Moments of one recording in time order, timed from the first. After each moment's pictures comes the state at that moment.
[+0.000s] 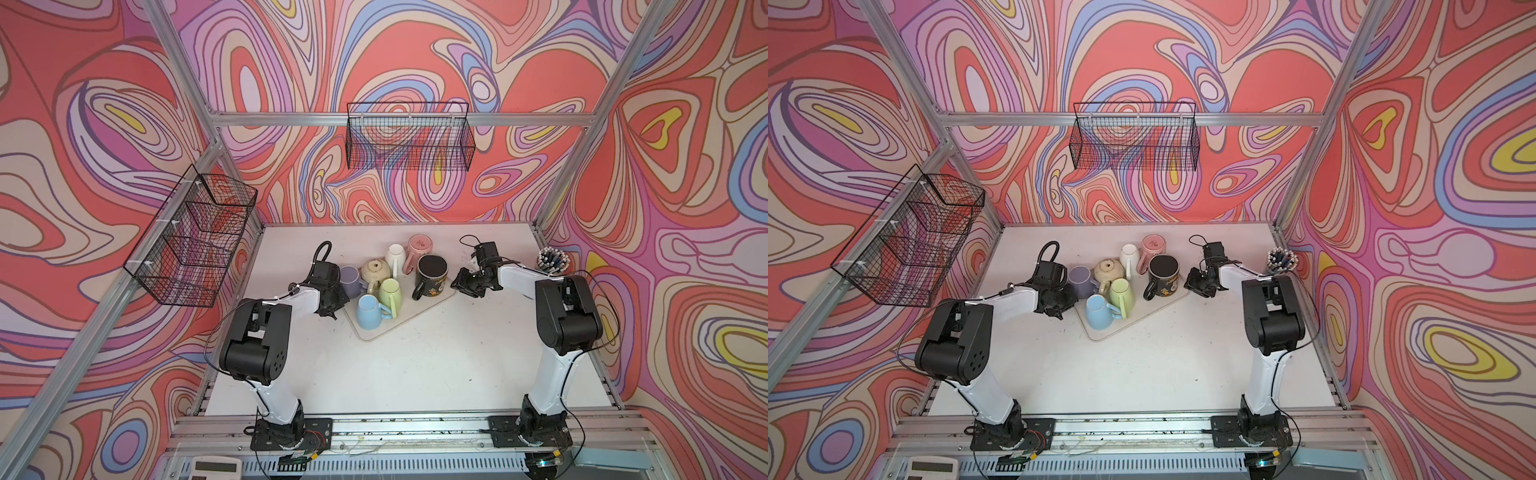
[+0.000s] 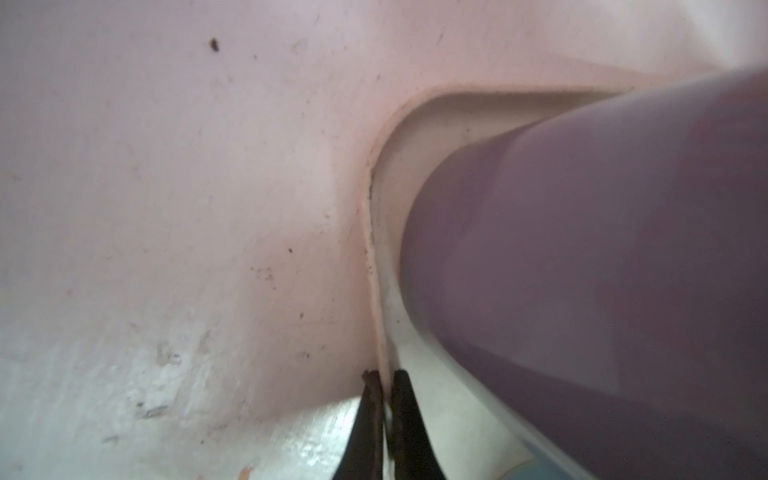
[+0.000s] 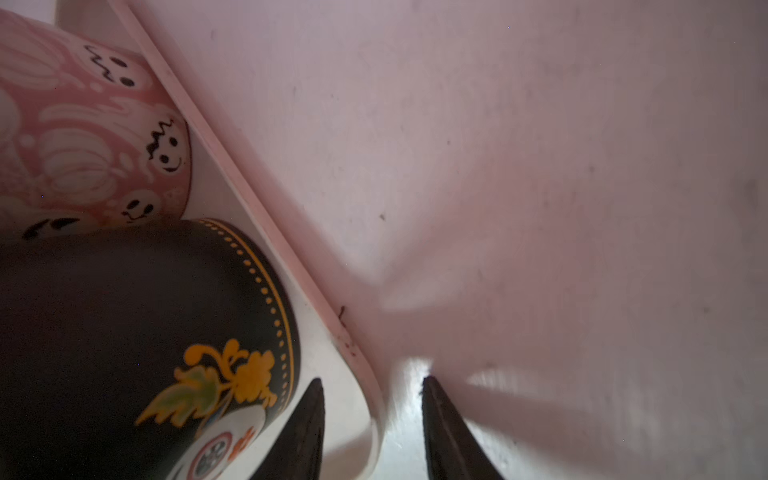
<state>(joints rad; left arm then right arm) -0.19 1.73 0.93 -0.26 0.08 -0.68 0.13 1.97 1.25 -0.38 -0.33 0.52</state>
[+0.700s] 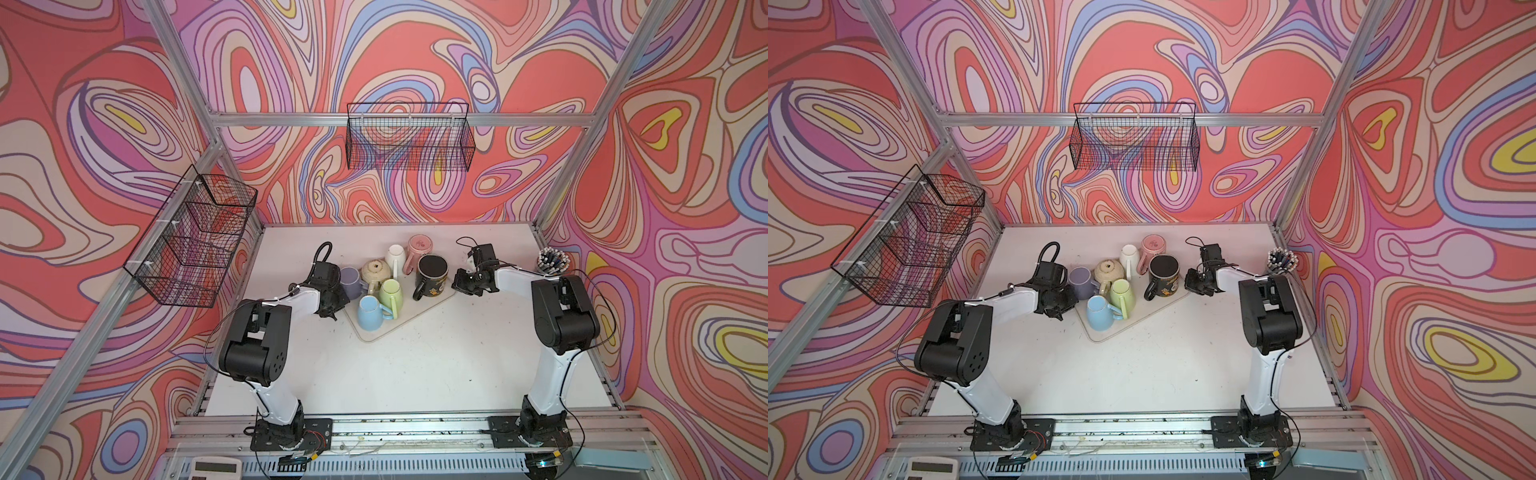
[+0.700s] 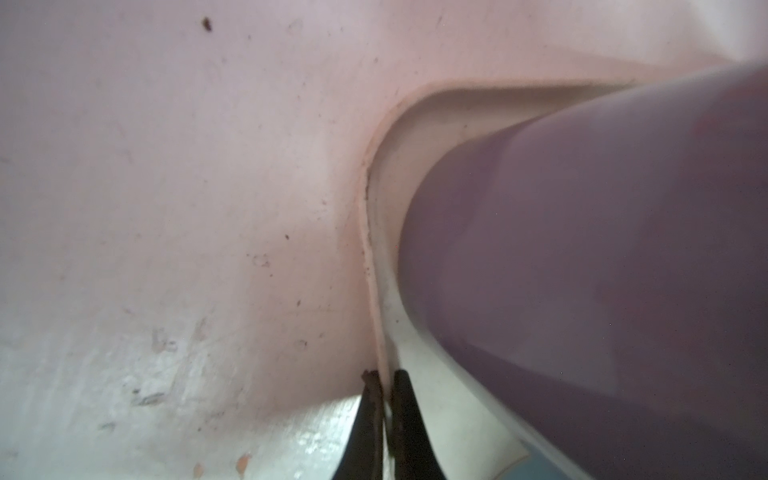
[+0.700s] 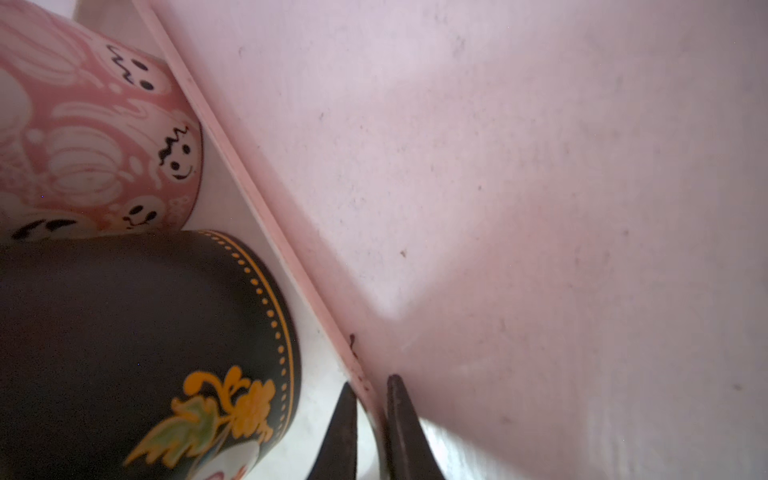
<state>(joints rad) -0.20 1.73 0.93 -0.28 0.08 -0.68 0.16 1.96 1.18 -0.27 -0.28 0.47</state>
